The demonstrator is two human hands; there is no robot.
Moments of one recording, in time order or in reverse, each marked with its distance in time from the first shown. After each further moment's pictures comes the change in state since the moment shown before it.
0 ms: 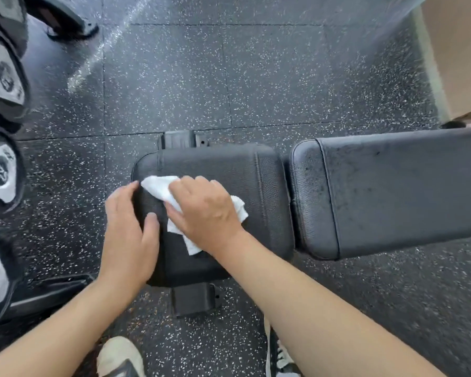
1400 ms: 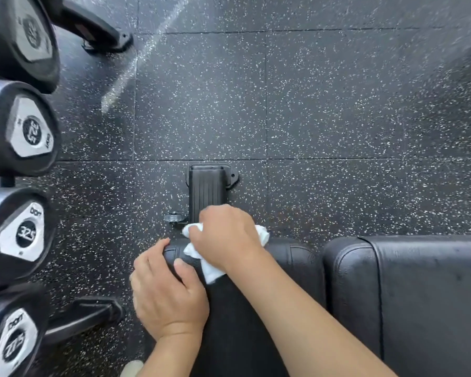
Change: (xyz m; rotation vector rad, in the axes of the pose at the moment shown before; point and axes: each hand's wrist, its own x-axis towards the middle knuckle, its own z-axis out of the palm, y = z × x) left_hand 0.093 0.058 0.064 0.275 0.336 -0.392; right_hand 0.152 0.076 0.038 0.211 -0.811 0.427
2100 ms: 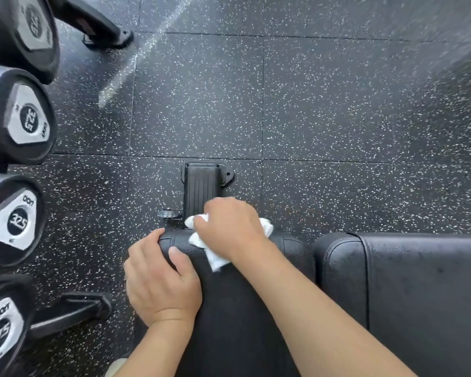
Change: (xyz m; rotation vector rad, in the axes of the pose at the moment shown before) left_hand 0.000 -0.002 0.002 0.012 0.030 0.002; right_hand -0.003 0.015 -0.006 -0.034 -0.017 -0.004
